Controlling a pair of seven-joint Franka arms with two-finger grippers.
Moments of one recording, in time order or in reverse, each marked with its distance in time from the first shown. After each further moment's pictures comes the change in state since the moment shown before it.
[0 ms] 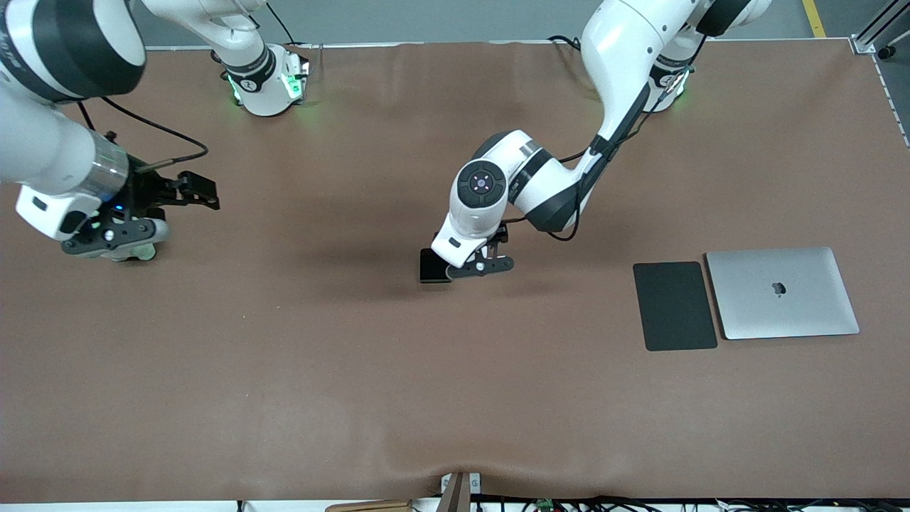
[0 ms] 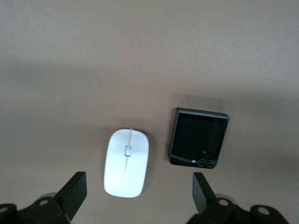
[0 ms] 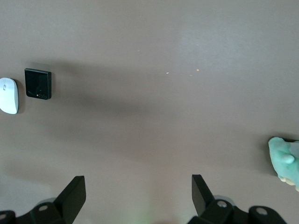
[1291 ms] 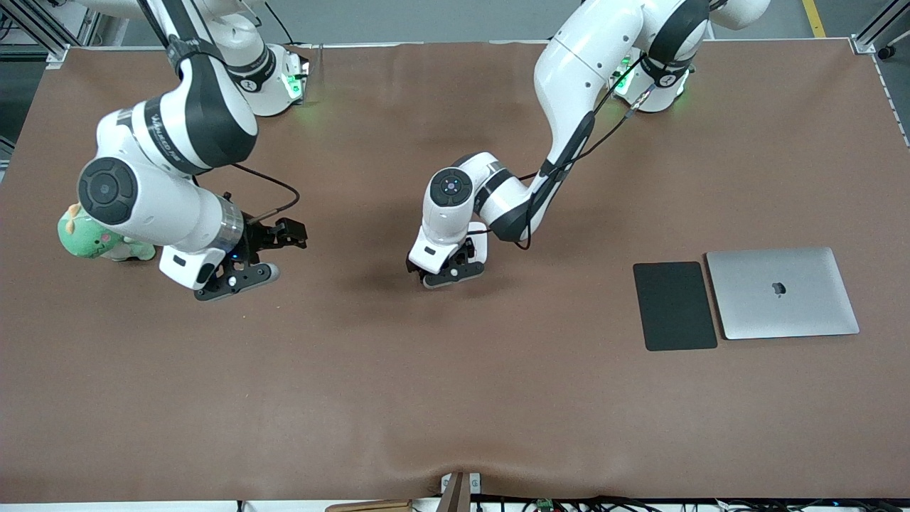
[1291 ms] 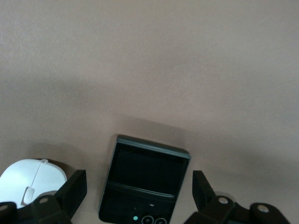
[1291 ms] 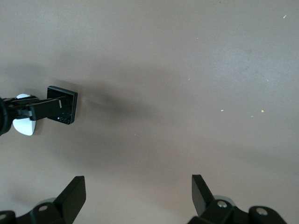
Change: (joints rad) left arm -0.174 0.190 0.143 0.091 0.000 0.282 -0.169; right arm 0.122 0.151 0.002 -0.082 0.082 0.288 0.000
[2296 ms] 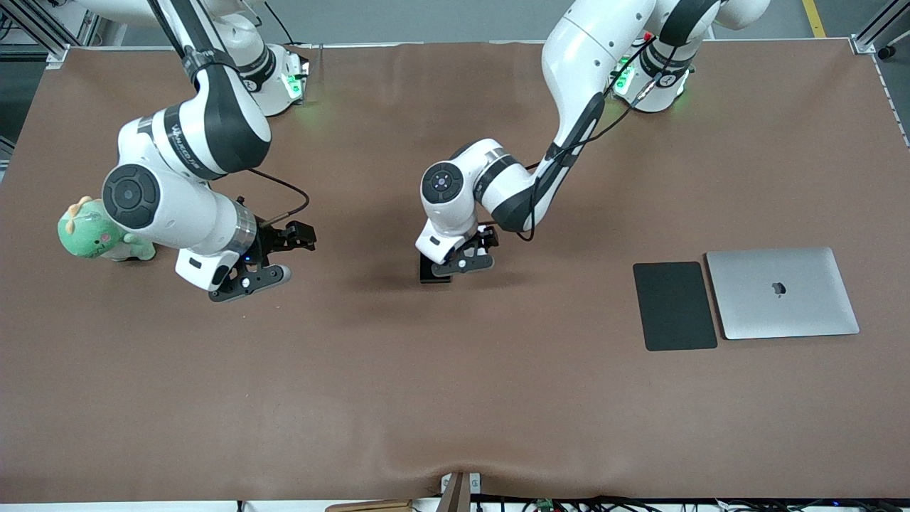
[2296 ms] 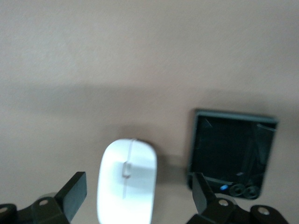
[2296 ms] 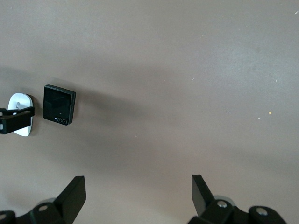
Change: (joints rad) left arm 0.000 -0.112 0.006 -0.109 0.082 -0.267 0.140; right arm 0.011 0.005 0.000 -0.023 0.000 0.021 0.000
